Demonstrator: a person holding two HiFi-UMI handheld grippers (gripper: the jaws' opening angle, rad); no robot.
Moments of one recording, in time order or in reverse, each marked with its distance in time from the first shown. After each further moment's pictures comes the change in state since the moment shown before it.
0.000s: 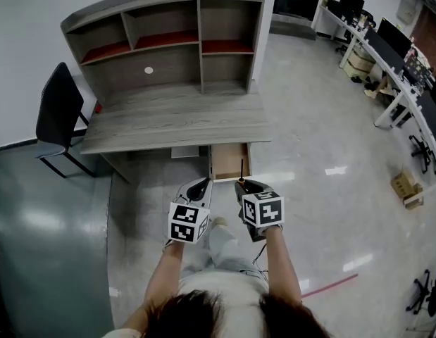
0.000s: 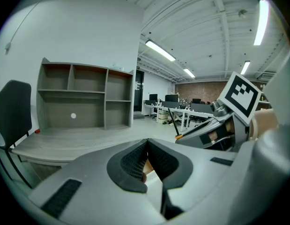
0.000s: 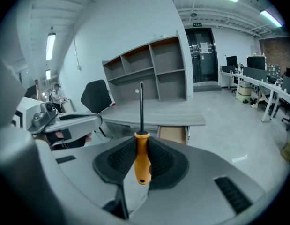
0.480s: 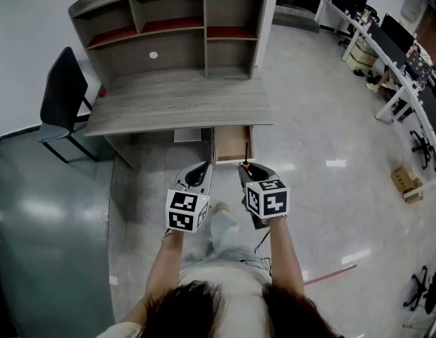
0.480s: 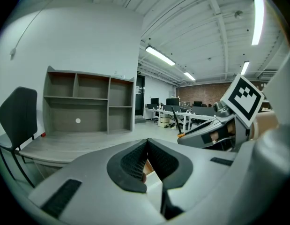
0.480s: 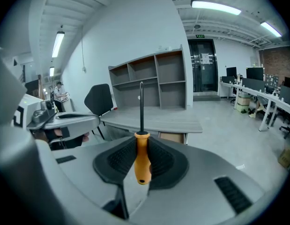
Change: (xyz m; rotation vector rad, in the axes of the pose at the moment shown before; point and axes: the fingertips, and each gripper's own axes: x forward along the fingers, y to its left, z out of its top) left arm -0.048 -0.013 0.012 0.009 -0.054 0.029; right arm -0.041 0.024 0.002 -0.066 -0.087 -0.027
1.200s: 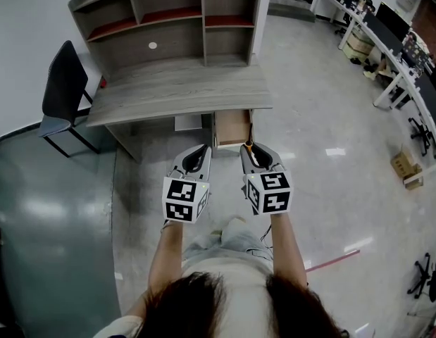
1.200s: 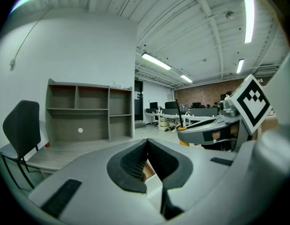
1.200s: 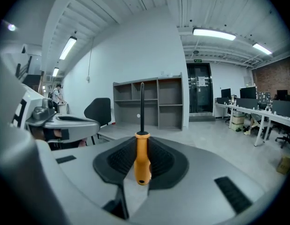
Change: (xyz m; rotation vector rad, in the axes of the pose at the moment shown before) left arm -0.050 -0.012 0.029 0.055 -0.059 0.006; right arm -0.055 0.034 0.031 -0.085 -0.245 -0.078
